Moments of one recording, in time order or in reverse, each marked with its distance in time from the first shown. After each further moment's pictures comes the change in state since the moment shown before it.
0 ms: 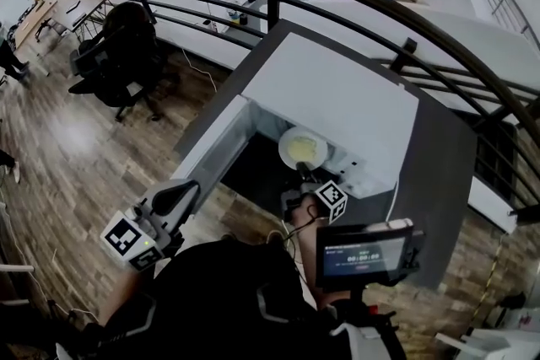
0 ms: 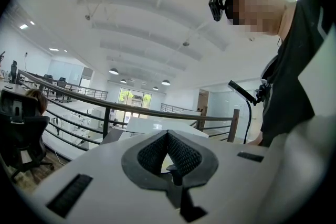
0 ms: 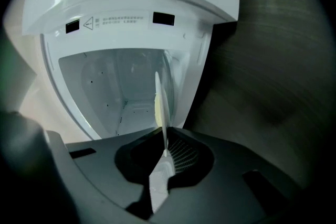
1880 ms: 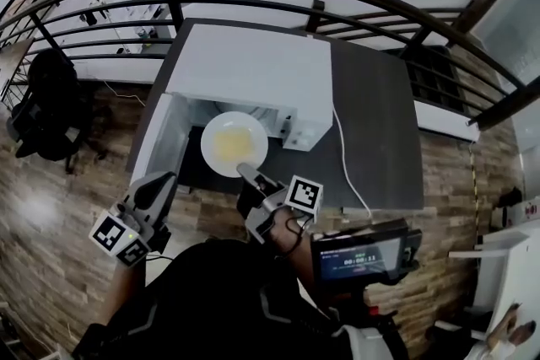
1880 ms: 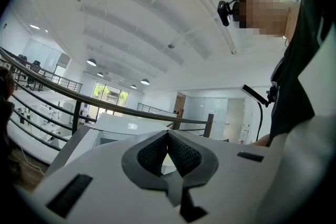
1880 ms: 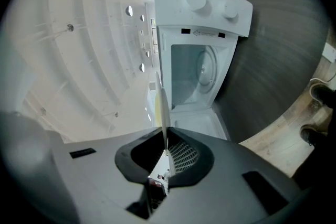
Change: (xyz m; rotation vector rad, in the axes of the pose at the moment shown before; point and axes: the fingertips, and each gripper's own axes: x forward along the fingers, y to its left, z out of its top) left arm 0.033 -0.035 -0.011 -0.042 0.005 -0.285; right arm -0.144 0.134 -0.099 -0.055 0.169 0.211
